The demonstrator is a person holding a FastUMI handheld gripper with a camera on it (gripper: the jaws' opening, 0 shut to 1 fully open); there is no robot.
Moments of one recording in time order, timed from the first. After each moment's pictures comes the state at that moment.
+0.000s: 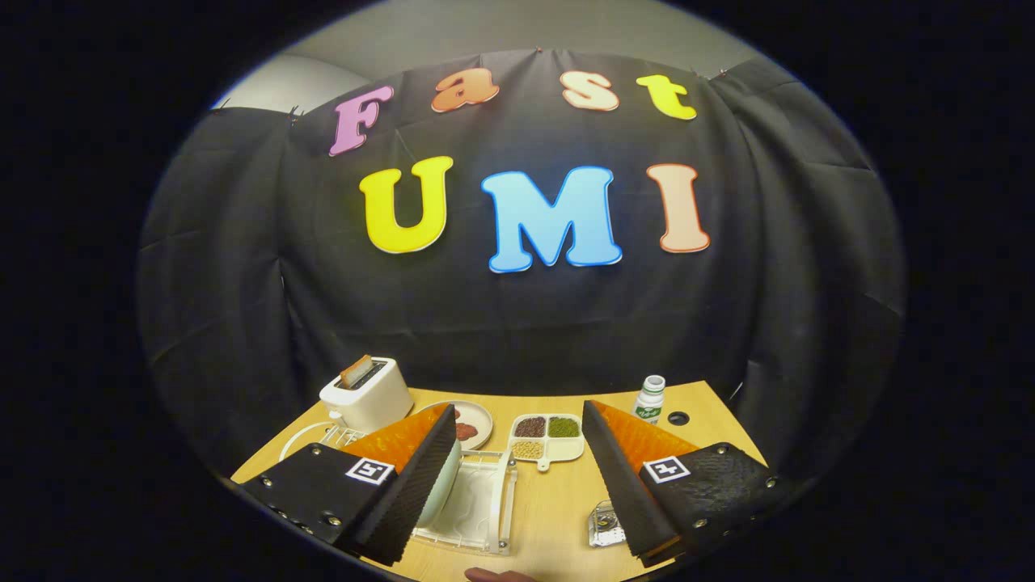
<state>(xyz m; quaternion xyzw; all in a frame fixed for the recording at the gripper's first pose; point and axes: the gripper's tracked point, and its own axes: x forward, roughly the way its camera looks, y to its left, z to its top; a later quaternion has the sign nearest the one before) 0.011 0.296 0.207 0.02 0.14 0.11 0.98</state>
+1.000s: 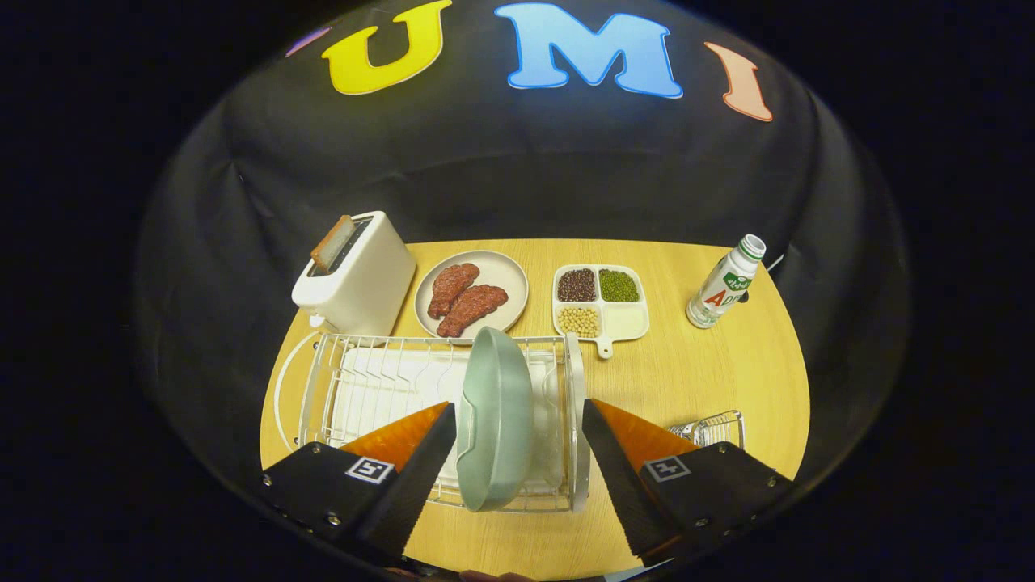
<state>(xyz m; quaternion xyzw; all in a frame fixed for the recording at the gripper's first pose) 0.040 0.381 0.076 0.00 0.45 0.08 0.89</state>
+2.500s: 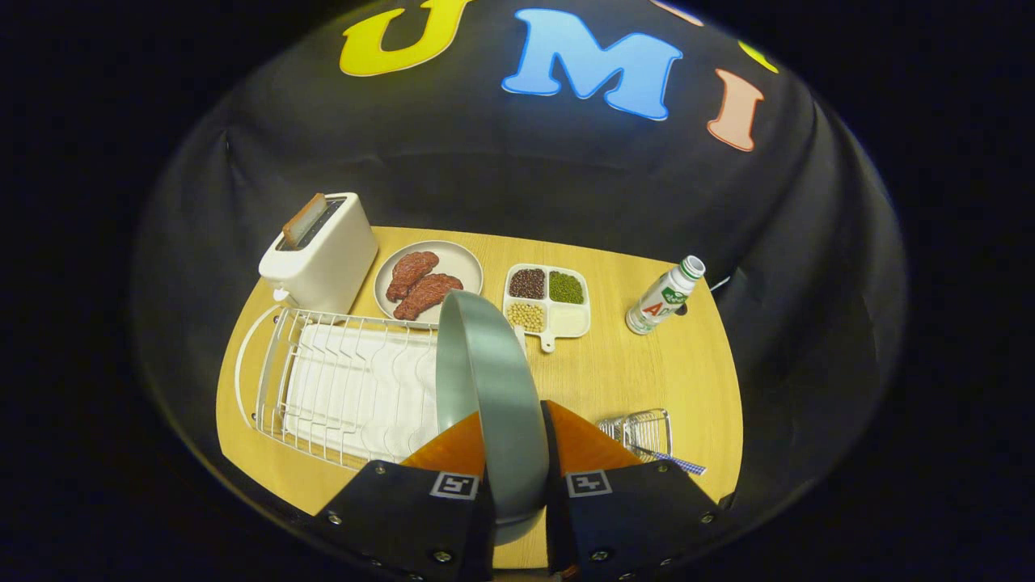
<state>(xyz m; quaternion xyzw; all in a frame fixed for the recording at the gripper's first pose) 0.003 0.339 0.120 -0.07 0.45 0.03 0.89</state>
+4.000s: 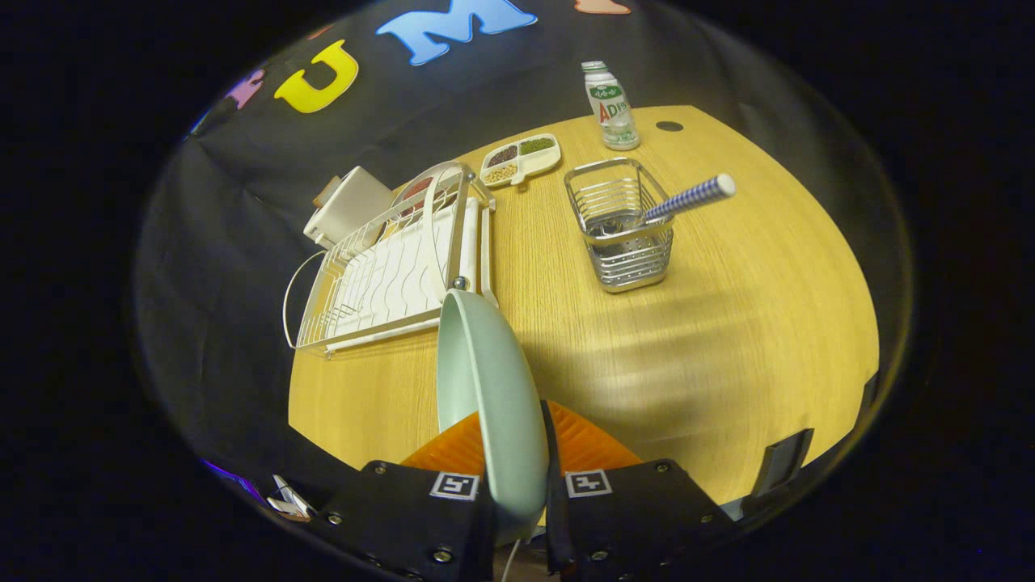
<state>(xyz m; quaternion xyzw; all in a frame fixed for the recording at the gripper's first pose) -0.179 0.247 -0.053 0.18 0.51 0.15 0.83</state>
